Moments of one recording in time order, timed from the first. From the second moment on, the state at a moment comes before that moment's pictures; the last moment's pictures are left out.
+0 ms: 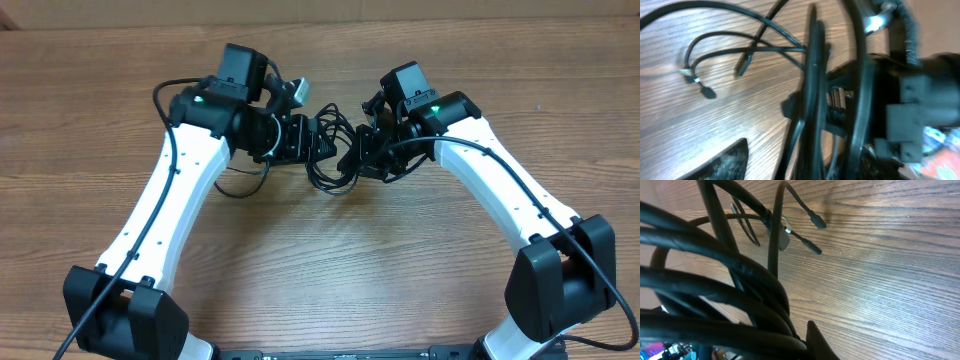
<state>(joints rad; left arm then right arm) -0.30 1.69 1.55 -1.04 0.63 -0.27 0.40 1.80 1.48 -0.94 -0.60 0.54</state>
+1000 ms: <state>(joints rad) -0.30 1.69 1.55 -1.04 0.70 -1.55 0.42 1.73 1.55 -1.02 -0.70 -0.40</state>
